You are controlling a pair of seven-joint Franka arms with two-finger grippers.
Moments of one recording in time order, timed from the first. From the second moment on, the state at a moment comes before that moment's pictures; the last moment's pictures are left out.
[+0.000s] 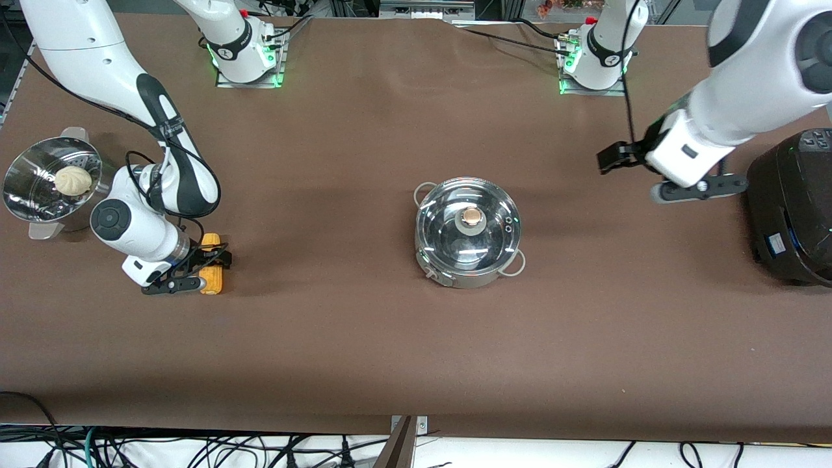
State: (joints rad) left arm 0.02 0.14 -0.31 -1.57 -0.06 1.54 -0.42; right arm 0.01 0.59 0.00 -1.89 -0.02 2.50 -0.12
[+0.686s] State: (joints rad) left arm -0.18 0.33 -0.37 -1.58 -0.07 1.78 -0.70; right arm 0.01 0.60 0.00 -1.91 -0.02 2.53 -0.13
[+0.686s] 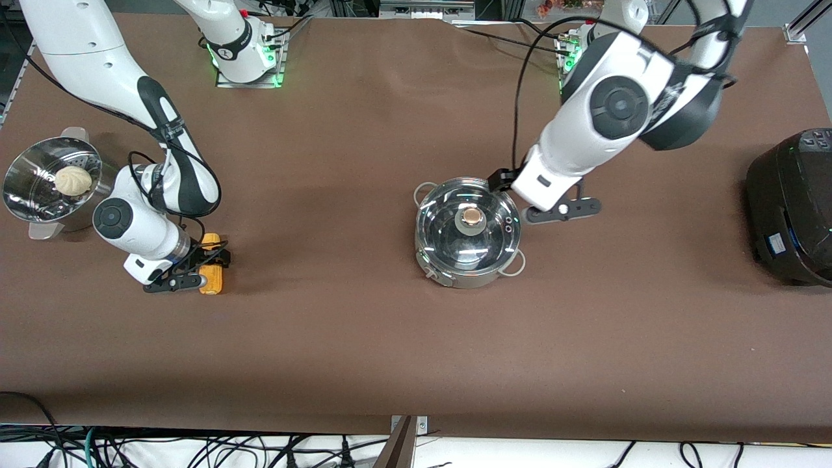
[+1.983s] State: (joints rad) left arm -0.29 0.50 -0.37 -1.59 0.04 2.00 -0.85; right arm 0.01 0.46 0.05 -1.78 -0.02 2.19 -0.12
